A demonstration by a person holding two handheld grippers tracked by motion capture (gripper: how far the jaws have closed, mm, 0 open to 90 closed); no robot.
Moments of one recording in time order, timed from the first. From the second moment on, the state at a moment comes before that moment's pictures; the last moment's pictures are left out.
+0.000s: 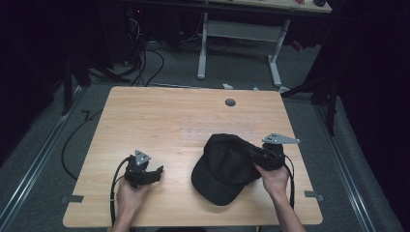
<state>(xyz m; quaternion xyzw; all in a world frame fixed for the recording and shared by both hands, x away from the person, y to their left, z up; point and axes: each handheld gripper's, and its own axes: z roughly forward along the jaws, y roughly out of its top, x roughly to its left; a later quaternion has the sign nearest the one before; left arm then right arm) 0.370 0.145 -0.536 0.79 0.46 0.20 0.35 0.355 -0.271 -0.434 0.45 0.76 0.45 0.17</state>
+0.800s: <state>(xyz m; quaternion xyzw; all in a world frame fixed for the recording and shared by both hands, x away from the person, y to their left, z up) 0.352 0.128 -0.499 0.80 0.37 0.09 0.46 0.354 -0.251 -0.422 0.39 0.77 0.47 0.16</state>
